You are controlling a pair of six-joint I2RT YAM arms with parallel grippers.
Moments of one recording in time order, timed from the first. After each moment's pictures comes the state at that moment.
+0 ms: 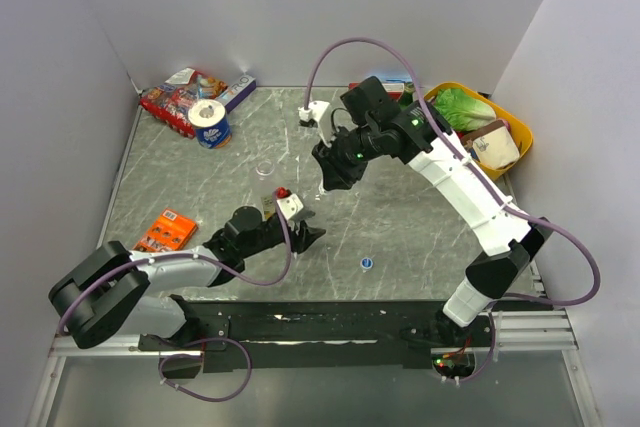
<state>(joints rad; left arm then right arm) -0.82 1.30 0.38 0.79 0.24 -0.03 0.73 1.62 1.94 -1.24 -0.38 -0.29</state>
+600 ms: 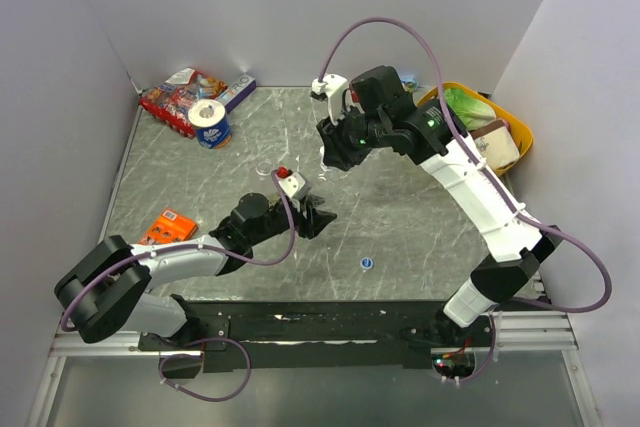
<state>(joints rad) -0.82 1.33 0.51 0.76 0.21 -0.20 0.72 1.60 1.99 -1.14 -0.21 -0.11</state>
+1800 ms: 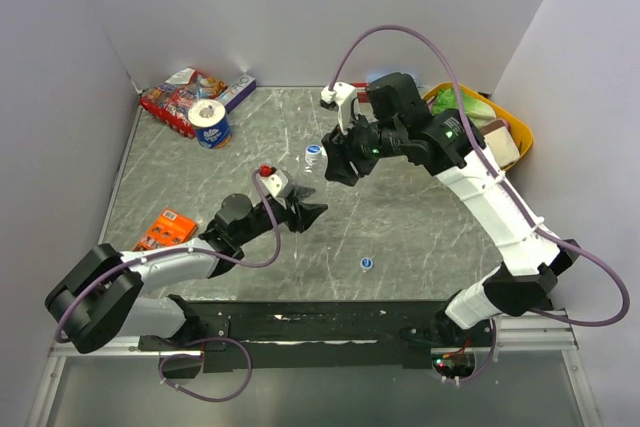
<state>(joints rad) -0.76 1.27 0.45 0.86 0.26 -0.18 0.71 1.49 1.90 -1.10 -0.30 -0.12</state>
